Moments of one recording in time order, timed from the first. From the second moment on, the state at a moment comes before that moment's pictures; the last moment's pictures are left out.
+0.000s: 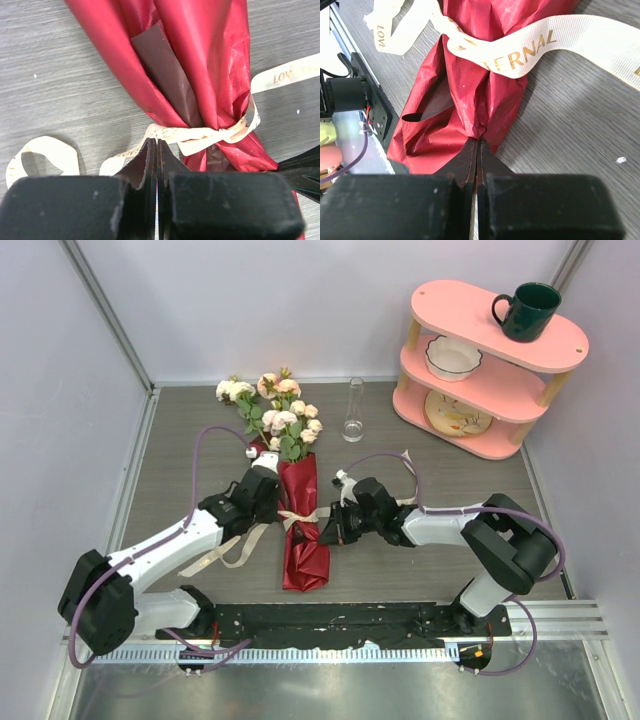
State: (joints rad) left arm -0.68 1.23 0.76 -0.38 -0.26 -0.42; right arm 0.78 1.59 0.63 0.29 -0.45 0.61
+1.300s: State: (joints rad) left arm -0.72 1.45 0.92 -0.45 -0.10 -0.24; right arm 0.78 1.59 0.64 0.30 -0.46 0.62
